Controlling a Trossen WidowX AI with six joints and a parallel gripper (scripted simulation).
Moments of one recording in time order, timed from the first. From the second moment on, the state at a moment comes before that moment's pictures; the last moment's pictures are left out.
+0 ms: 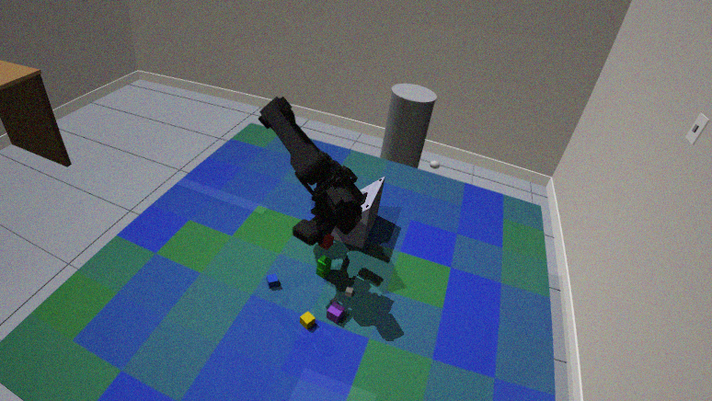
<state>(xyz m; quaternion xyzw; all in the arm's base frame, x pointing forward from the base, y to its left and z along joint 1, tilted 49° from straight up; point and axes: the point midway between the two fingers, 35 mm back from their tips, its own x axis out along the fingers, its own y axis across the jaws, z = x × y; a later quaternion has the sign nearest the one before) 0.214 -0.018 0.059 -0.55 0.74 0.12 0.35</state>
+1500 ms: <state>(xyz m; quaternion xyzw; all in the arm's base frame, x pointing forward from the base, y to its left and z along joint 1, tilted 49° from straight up) 0.206 -0.060 0.018 -0.55 0.74 0.12 0.36</state>
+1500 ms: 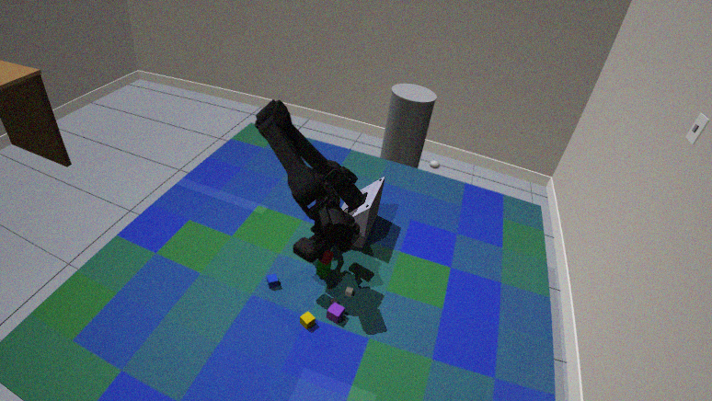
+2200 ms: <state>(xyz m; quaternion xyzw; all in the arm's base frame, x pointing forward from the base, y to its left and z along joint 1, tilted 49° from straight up) 0.206 -0.060 0.018 -0.55 0.74 0.12 0.36</state>
